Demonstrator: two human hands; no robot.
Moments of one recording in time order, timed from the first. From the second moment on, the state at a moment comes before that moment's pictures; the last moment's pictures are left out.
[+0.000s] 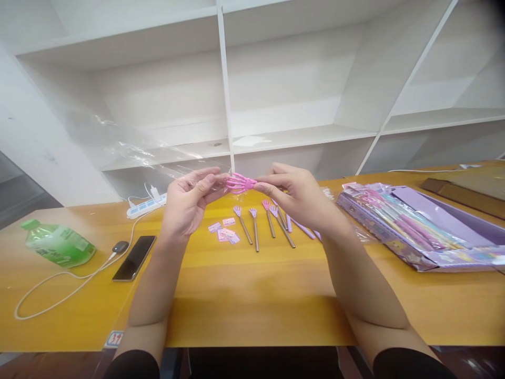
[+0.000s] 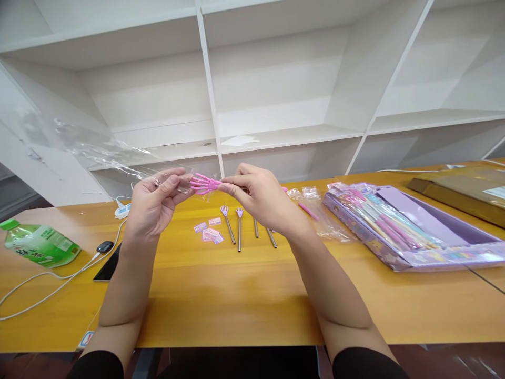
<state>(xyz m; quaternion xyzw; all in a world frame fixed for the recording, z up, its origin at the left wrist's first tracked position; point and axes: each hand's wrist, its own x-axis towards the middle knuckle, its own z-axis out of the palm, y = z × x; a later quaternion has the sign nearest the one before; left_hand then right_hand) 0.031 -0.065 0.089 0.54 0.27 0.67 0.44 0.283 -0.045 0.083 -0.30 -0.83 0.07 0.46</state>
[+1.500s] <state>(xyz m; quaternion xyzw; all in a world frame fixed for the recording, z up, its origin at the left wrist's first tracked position) 0.059 -0.049 0.066 0.55 0.24 0.68 0.41 0.270 -0.044 0.077 -0.35 -0.78 0.18 0.48</state>
